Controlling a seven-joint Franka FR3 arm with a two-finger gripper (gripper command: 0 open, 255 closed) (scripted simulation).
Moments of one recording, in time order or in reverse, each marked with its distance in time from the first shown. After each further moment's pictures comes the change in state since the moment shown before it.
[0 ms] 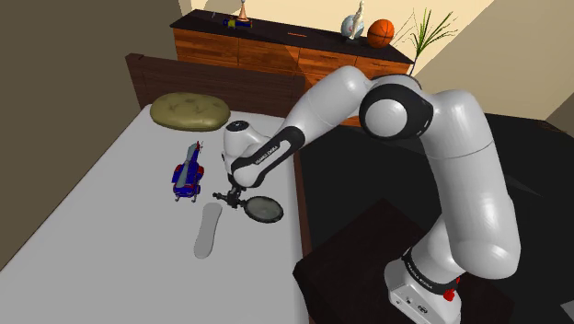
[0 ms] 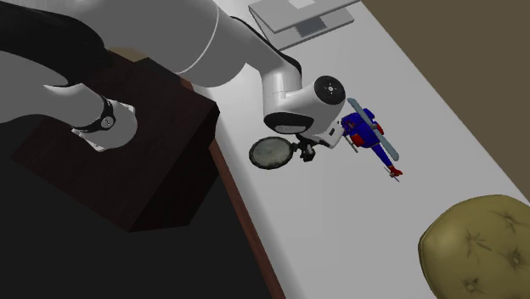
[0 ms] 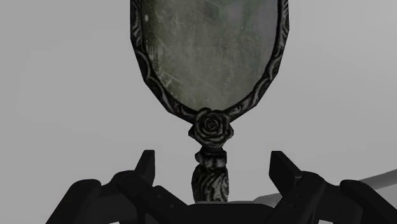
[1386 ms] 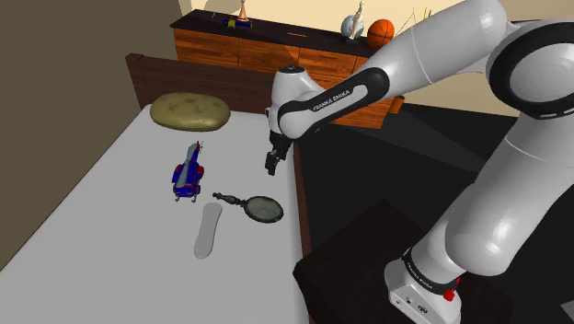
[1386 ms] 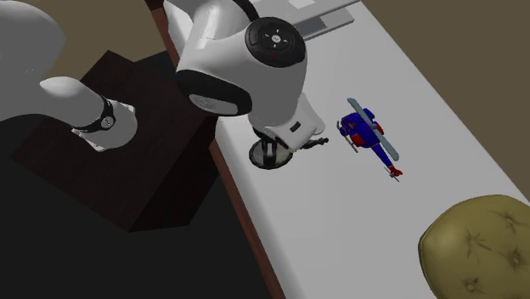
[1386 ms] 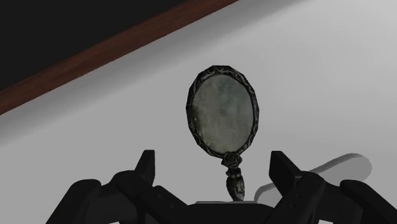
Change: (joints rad) arm -0.130 -0.633 0.001 -0.453 0.132 -0.151 -0.023
